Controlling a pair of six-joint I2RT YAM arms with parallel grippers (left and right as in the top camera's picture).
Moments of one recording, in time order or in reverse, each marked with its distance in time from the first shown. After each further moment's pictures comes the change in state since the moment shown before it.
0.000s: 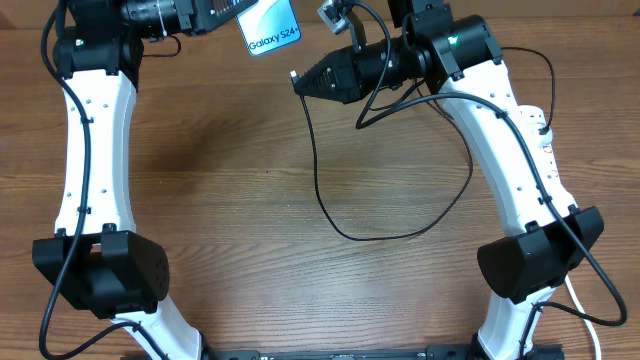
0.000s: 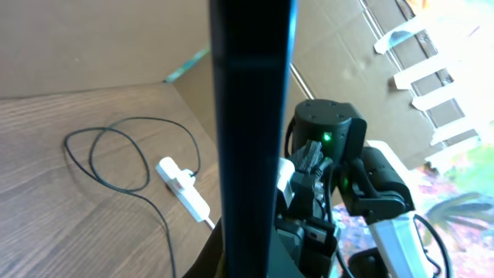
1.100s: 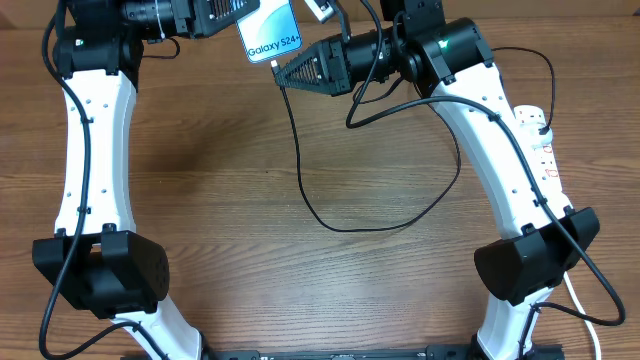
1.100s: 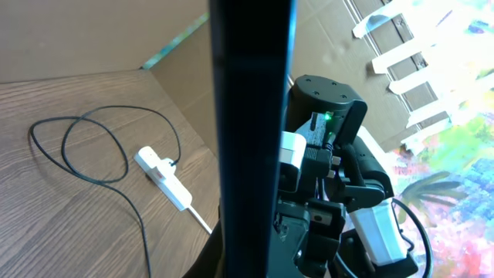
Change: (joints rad) left arm 0.000 0.000 0.000 0.000 0.079 -0.005; right arm 0.031 0.000 0.000 0.172 -0.105 0.127
